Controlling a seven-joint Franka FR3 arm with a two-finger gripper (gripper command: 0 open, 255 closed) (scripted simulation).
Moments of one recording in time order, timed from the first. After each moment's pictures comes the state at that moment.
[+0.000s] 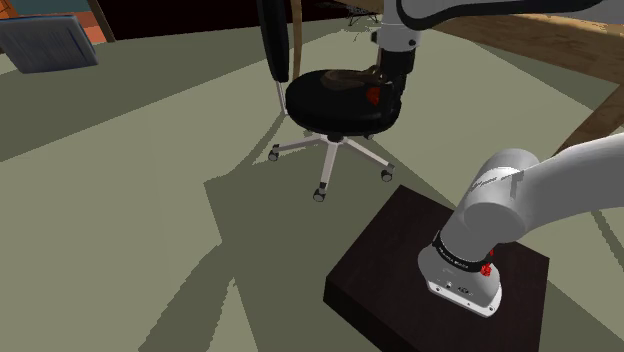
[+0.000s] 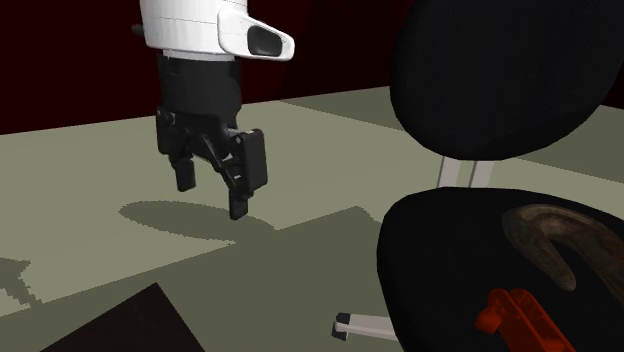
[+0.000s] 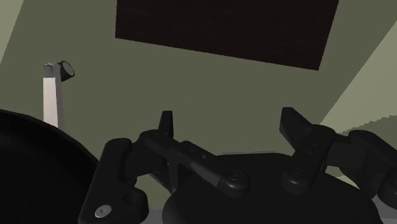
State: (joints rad) arm -0.01 -0.71 -0.13 -2.43 -0.09 1.60 -0.27
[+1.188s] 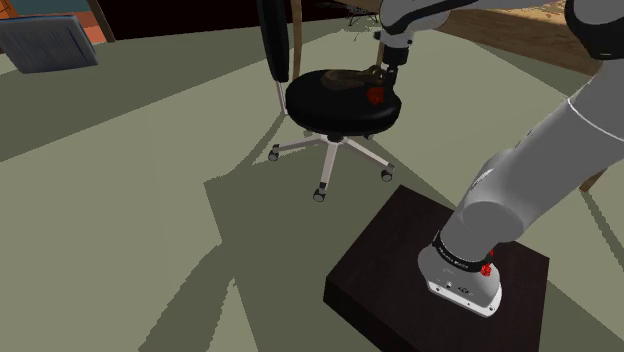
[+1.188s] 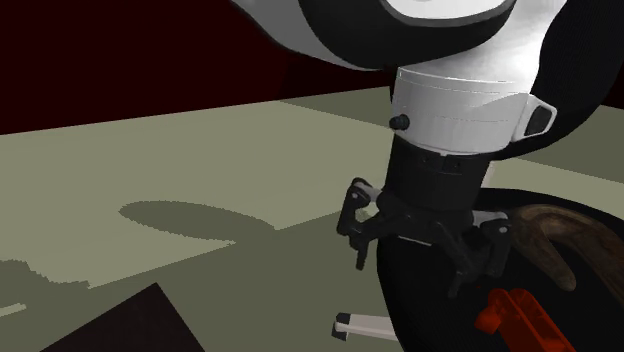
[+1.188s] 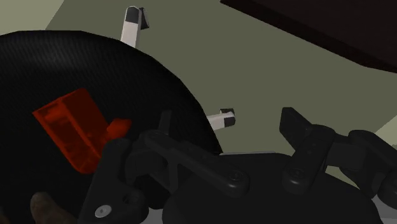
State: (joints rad) arm -0.03 -0.23 -0.51 -2.16 -0.14 1.91 -0.86
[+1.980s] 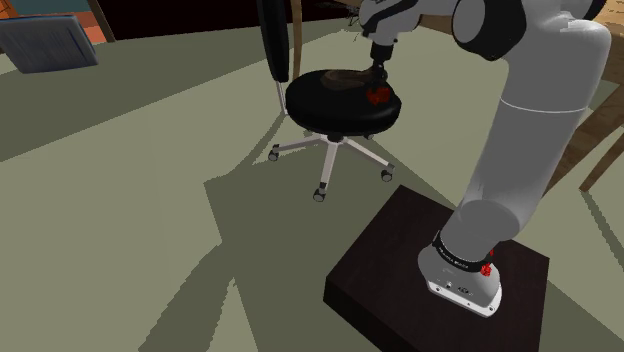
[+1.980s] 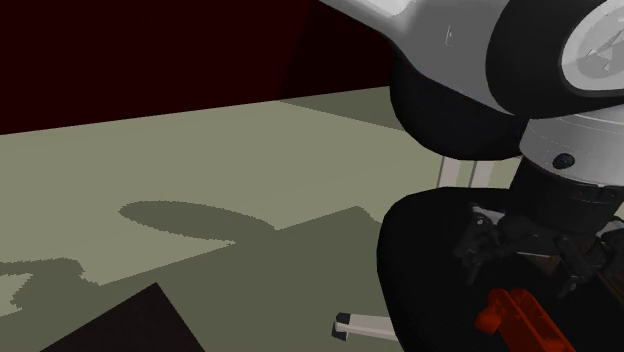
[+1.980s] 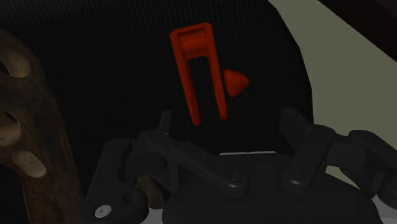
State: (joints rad) arm -0.08 0.20 -0.59 -1.80 0.14 1.98 -1.26
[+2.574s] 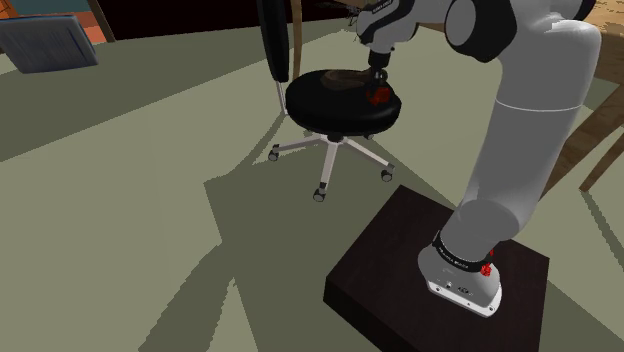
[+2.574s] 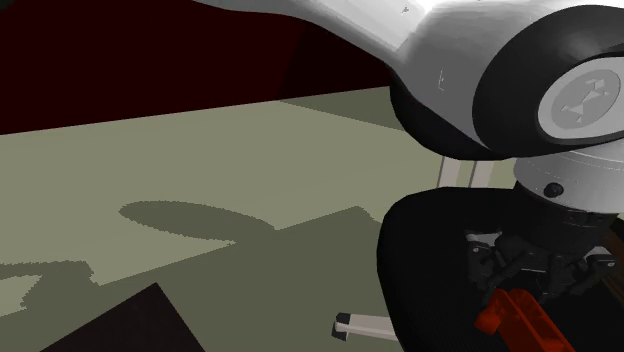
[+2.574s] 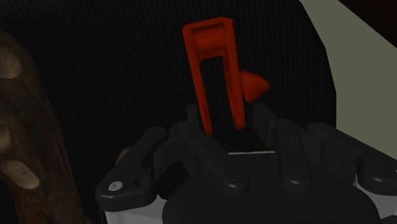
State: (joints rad) arm -0.08 0.24 -0.59 -1.83 0.17 2.07 -1.28
